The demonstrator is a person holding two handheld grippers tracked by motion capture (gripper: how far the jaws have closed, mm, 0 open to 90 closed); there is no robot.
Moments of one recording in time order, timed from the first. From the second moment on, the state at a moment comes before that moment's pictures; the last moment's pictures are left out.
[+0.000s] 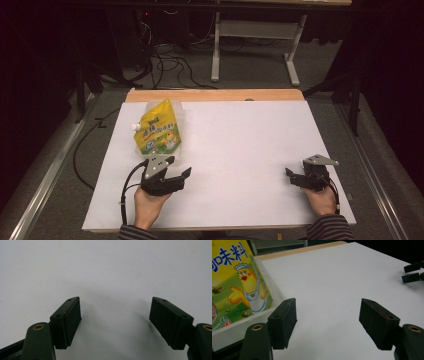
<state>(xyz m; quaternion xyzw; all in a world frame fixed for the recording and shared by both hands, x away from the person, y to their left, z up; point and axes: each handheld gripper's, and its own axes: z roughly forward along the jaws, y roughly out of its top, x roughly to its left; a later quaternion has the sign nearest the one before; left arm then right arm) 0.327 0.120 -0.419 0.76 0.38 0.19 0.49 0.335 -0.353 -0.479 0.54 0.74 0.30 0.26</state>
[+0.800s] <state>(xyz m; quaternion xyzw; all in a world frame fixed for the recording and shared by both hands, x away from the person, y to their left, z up) 0.347 0.087 -0.446 0.78 0.36 0.16 0.49 0.327 -0.344 -0.478 0.53 0.74 0.33 0.27</state>
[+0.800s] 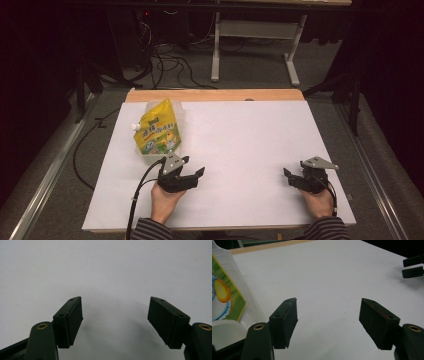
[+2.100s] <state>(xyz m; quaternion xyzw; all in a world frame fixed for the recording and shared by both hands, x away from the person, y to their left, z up) 0.366 0.060 -0.480 0.79 0.37 0.15 0.47 0.327 -0.341 -0.478 0.52 0.73 0.36 0.26</state>
